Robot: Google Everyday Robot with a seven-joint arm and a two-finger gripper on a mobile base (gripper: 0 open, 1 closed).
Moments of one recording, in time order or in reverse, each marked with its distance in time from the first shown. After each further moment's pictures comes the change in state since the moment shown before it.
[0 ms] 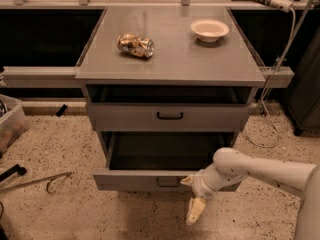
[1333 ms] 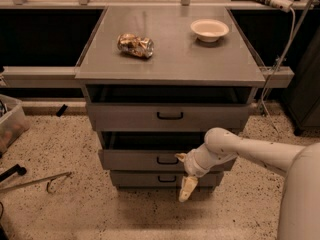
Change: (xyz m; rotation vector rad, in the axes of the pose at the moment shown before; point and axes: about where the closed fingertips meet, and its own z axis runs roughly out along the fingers) arm -0.043 -0.068 -0.020 0.063 0.012 -0.077
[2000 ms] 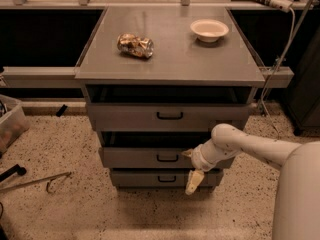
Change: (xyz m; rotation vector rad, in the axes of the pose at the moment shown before) arm 0.037 -0.028 -0.013 0.045 0.035 0.050
